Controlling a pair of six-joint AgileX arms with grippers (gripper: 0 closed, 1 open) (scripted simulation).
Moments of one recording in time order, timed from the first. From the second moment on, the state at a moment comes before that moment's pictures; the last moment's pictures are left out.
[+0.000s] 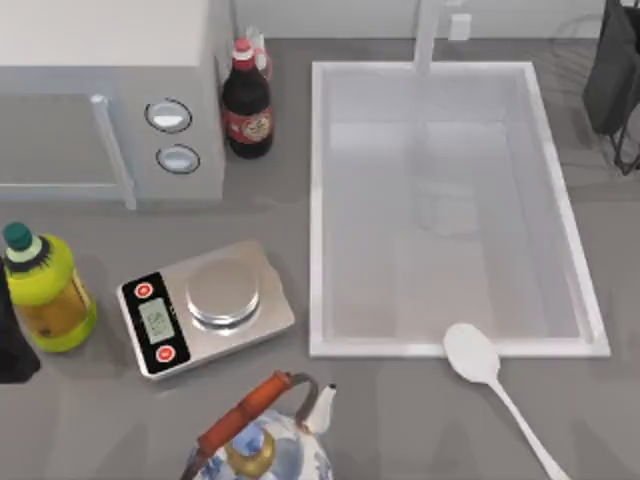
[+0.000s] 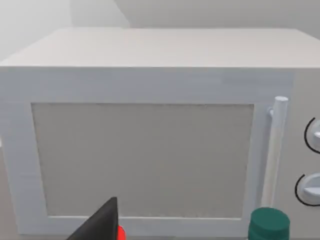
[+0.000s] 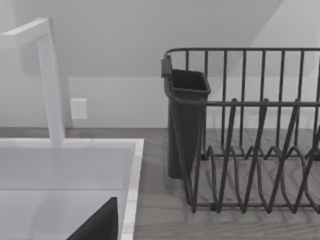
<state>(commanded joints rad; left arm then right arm) 0.00 0.00 0.00 0.00 0.00 0.00 0.00 0.00 0.00 0.00 0.00 0.00</state>
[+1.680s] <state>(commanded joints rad) 0.00 0.00 0.00 0.00 0.00 0.00 0.65 1.47 0.96 -1.02 0.03 0.16</state>
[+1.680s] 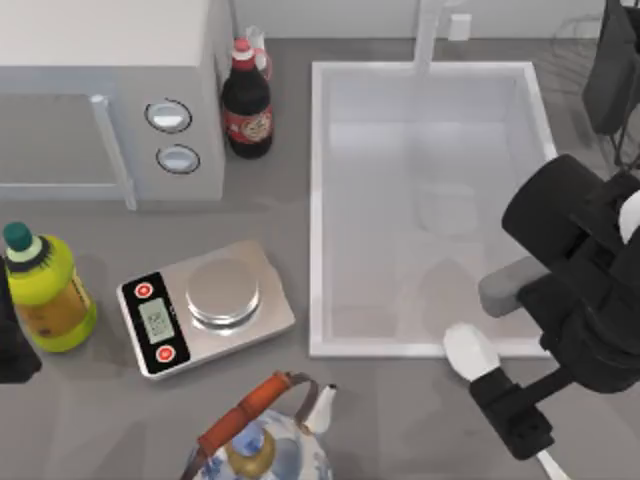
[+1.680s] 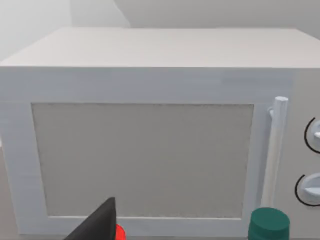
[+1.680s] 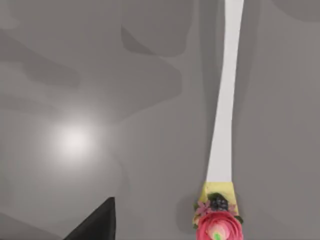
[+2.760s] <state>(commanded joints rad) 0.00 0.00 0.00 0.00 0.00 0.00 0.65 1.69 0.73 -0.57 0.03 0.16</state>
